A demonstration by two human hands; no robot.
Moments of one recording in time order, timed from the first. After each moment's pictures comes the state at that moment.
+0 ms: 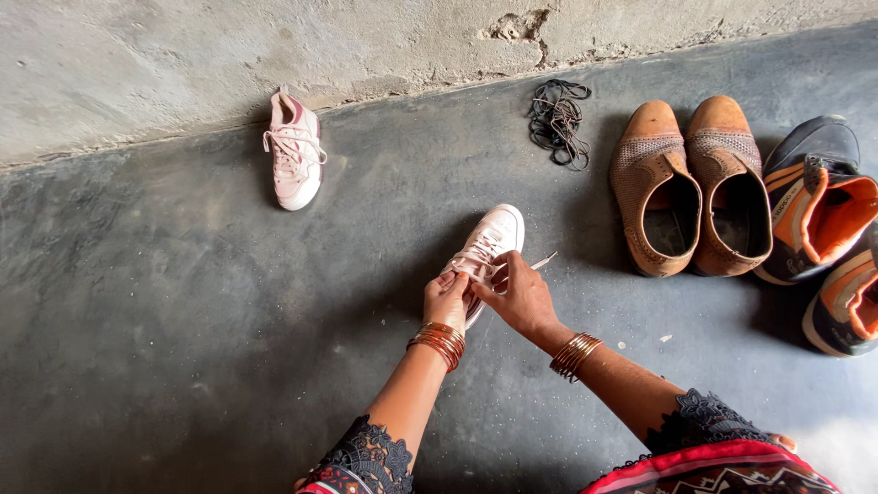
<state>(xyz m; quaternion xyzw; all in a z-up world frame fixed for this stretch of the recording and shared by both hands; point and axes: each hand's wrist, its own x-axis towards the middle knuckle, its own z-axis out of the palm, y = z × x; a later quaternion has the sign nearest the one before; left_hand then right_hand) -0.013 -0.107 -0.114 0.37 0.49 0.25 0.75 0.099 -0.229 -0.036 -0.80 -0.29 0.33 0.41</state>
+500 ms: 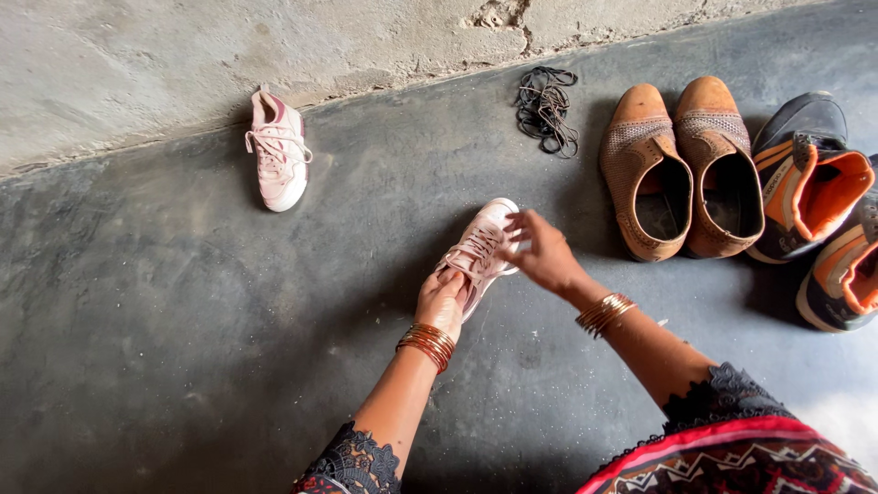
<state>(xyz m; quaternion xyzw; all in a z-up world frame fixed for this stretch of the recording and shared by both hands) -0.025 -0.106 -0.112 0.34 0.40 0.21 0.82 0.161 -0.237 -0.043 -0.73 -0.31 0.36 0.49</state>
